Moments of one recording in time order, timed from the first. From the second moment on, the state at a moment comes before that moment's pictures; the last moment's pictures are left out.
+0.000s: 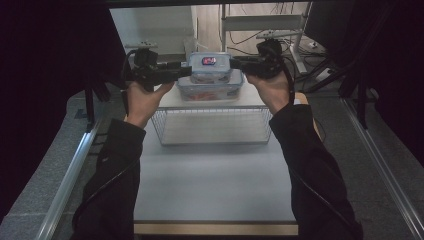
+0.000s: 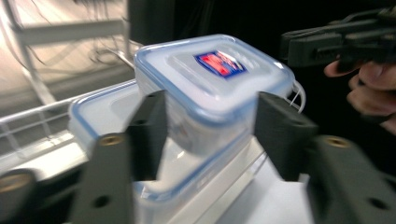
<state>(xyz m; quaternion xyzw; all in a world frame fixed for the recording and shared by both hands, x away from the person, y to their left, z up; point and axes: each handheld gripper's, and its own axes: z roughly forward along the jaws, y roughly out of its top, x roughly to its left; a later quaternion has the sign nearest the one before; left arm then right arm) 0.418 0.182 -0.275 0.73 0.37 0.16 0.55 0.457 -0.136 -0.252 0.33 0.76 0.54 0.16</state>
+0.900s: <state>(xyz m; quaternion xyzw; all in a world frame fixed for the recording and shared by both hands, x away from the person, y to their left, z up) 0.414 0.156 -0.293 0.75 0.36 0.19 0.52 0.455 -0.127 -0.290 0.32 0.78 0.52 0.12</state>
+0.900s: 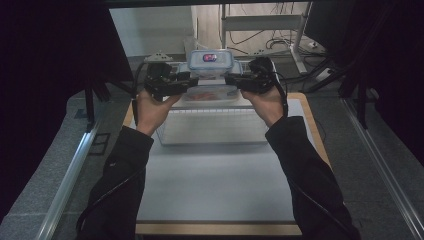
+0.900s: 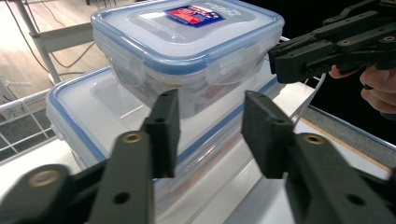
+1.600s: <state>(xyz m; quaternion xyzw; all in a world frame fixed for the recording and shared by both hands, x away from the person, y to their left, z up) 0.372 0.155 -0.317 0.77 0.32 0.20 0.51 0.427 -0.148 -0.307 0.29 0.78 0.53 0.13</state>
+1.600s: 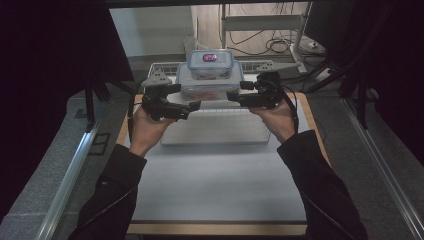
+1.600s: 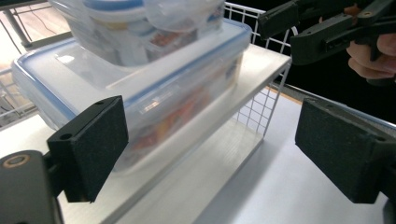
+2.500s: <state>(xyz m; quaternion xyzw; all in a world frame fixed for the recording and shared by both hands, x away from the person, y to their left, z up) 0.332 0.153 -0.388 0.79 0.30 0.20 0.49 0.388 -0.148 -0.358 0.27 0.82 0.49 0.14</state>
